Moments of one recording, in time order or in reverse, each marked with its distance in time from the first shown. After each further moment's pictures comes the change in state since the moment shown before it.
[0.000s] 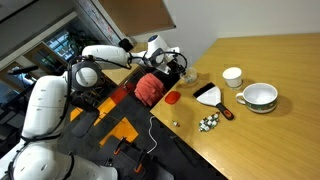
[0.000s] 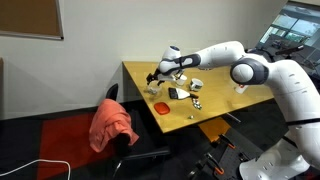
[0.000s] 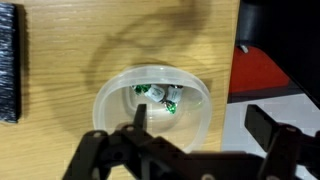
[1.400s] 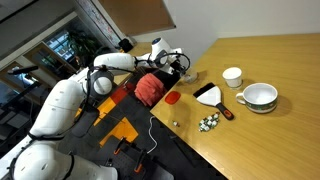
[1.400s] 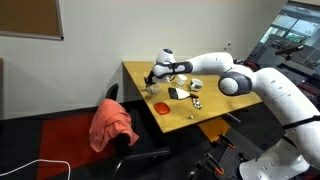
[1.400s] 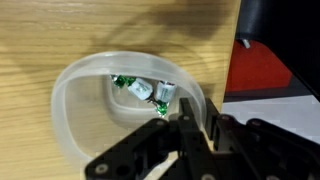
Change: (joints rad) arm 0.012 0.203 -0.006 0.291 -0.024 -0.070 0.003
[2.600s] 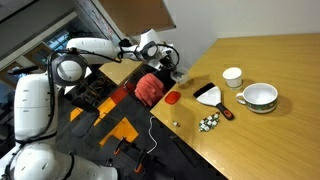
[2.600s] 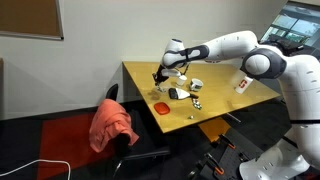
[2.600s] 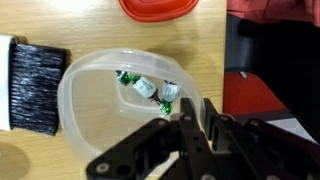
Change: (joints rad) arm 0.009 -0.372 -0.003 -0.432 -0.007 -0.084 0.037
